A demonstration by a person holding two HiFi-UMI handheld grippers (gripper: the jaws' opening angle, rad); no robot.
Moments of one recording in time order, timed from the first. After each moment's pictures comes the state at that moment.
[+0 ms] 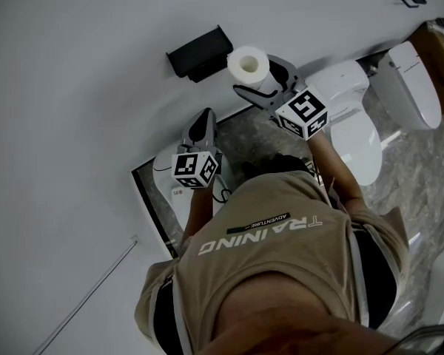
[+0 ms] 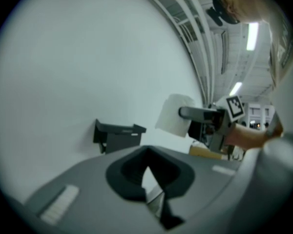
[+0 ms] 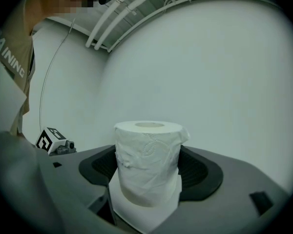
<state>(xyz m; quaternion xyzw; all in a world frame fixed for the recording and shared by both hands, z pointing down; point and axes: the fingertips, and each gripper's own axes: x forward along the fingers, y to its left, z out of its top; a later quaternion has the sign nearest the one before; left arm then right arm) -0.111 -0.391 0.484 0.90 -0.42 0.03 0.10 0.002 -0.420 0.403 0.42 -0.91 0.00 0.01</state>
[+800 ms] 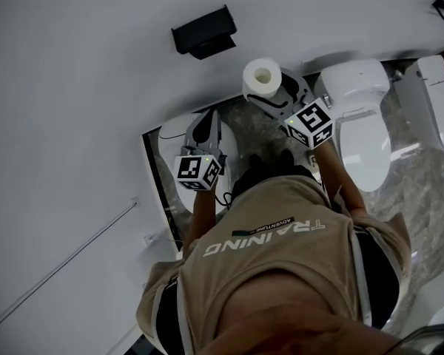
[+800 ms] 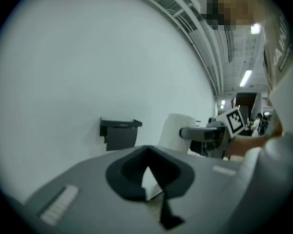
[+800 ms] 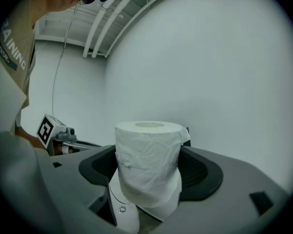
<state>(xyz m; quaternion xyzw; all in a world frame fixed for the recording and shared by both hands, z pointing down) -0.088 -0.331 0.487 0.87 -0.49 0.07 0.09 0.032 -0.373 0.472 0.35 -0.93 0.08 0.01</state>
